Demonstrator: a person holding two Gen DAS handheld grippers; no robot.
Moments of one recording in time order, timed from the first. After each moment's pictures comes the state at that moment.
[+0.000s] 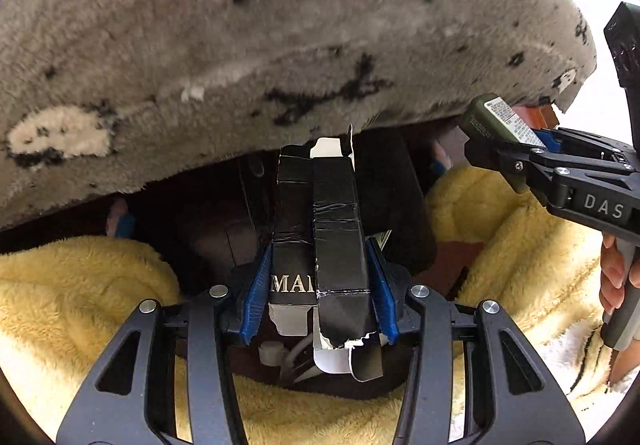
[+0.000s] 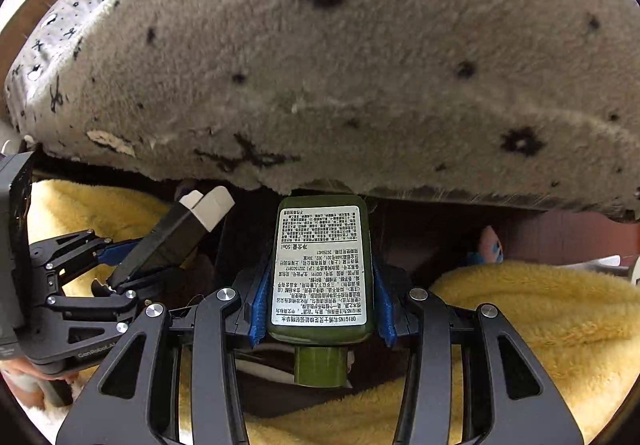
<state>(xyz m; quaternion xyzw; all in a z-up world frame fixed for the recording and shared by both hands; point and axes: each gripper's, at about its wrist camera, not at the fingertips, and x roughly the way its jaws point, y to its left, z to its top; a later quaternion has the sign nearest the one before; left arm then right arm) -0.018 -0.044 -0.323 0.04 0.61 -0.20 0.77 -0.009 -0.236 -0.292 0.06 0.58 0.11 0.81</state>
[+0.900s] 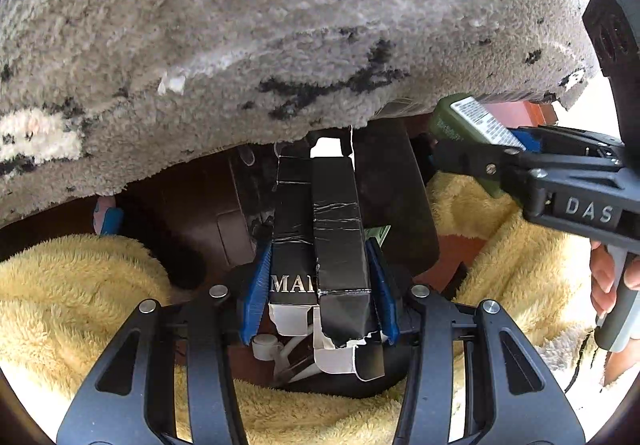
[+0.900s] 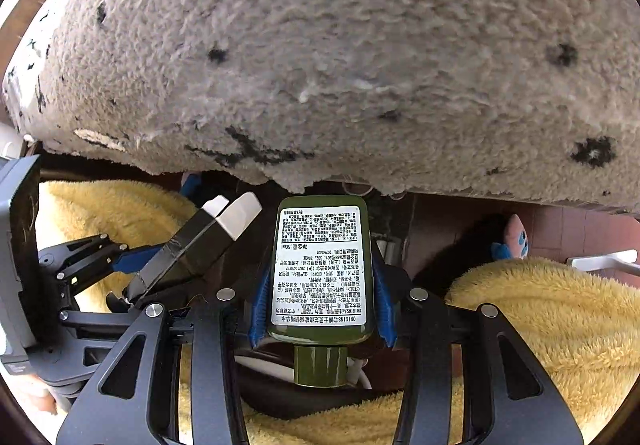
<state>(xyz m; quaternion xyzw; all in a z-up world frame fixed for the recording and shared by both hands) -0.005 -0.054 -0.349 0.03 0.64 -0.21 0.74 0.024 -0.218 -0.326 0.07 0.63 0.13 0.77</state>
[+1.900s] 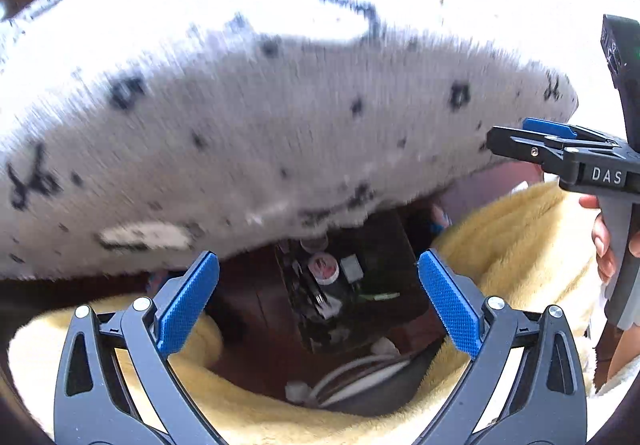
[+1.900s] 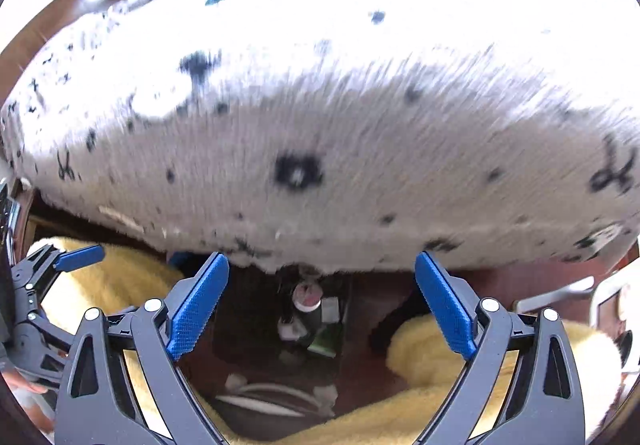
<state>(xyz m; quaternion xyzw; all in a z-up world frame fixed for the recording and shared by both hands) -0.012 -0.025 -0.217 0.05 0.50 -0.19 0.84 0.004 -0.251 -0.204 0.05 0.49 0.06 0.87</state>
